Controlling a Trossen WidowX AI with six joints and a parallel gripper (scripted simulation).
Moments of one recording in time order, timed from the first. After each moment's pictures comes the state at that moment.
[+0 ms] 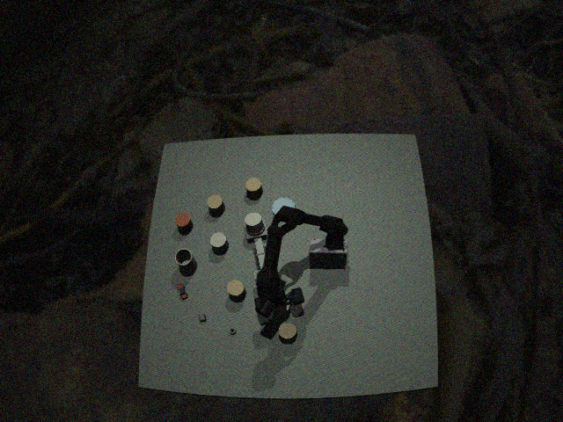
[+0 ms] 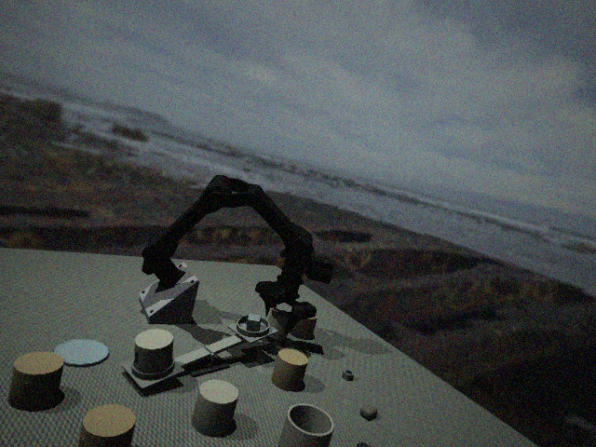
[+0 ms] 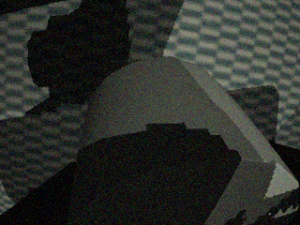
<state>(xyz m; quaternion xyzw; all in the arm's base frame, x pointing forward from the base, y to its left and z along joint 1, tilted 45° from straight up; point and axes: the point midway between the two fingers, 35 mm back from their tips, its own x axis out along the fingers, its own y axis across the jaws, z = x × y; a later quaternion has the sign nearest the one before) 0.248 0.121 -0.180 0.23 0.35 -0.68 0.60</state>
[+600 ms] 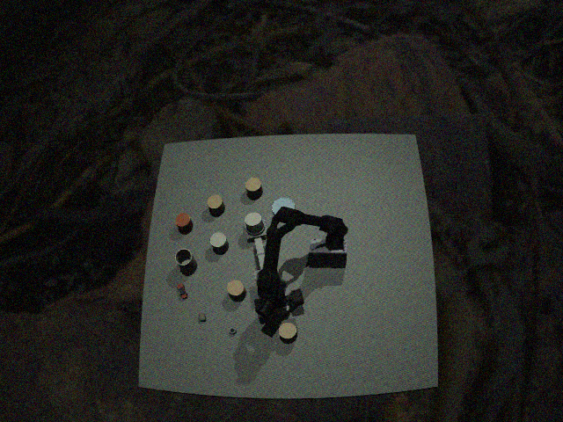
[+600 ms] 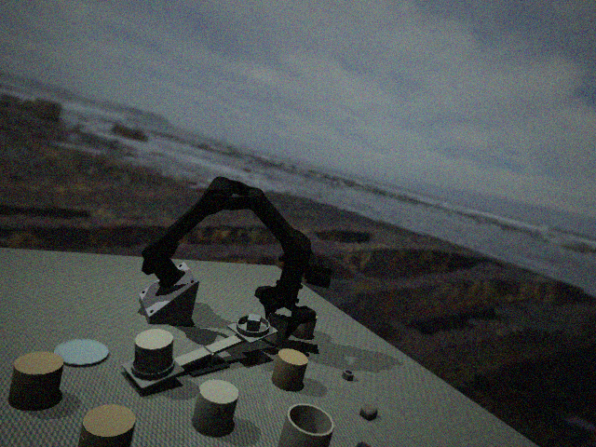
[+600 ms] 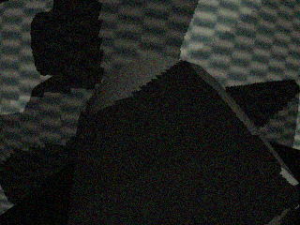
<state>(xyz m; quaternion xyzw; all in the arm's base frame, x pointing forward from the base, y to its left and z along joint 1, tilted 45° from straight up) 0.247 0.112 -0.192 0.23 0.35 -0.68 0.60</state>
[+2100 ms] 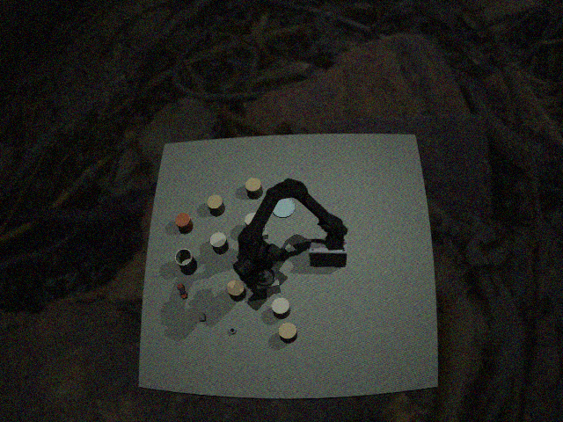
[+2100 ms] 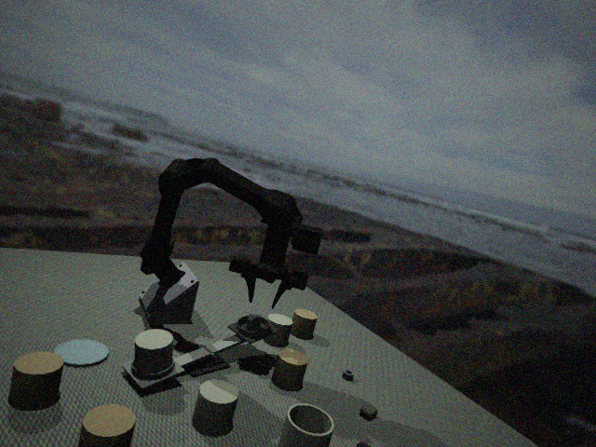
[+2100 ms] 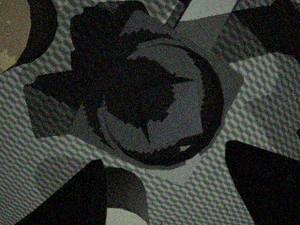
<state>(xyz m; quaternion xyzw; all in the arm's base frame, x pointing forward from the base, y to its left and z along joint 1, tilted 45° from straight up) 0.305 0.088 -0.040 0.04 0.54 -0.54 0.65</state>
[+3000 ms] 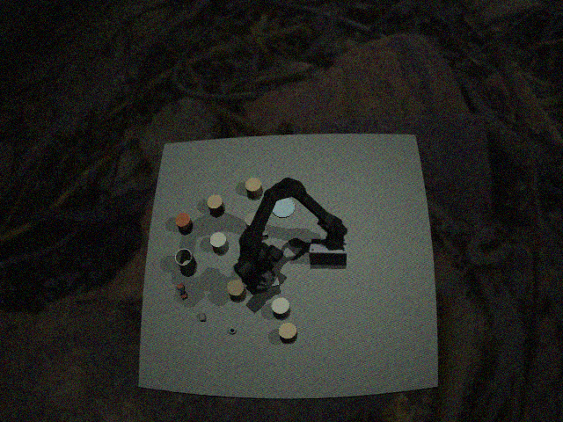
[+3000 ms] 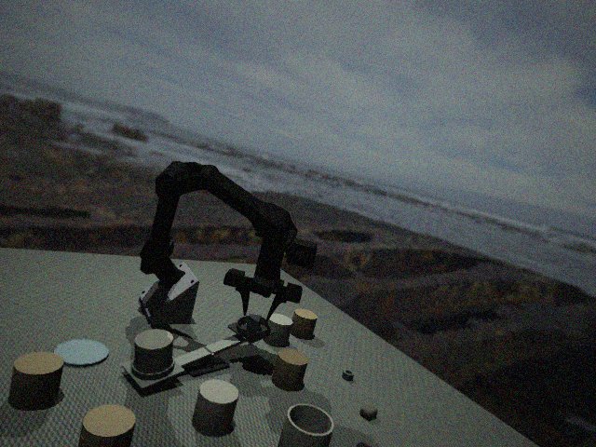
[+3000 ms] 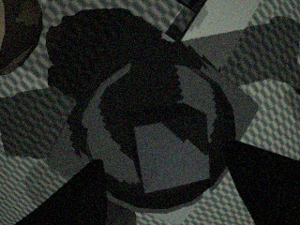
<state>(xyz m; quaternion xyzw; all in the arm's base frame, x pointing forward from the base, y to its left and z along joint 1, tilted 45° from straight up) 0.300 0.060 -0.058 0.02 0.55 -0.53 0.65</state>
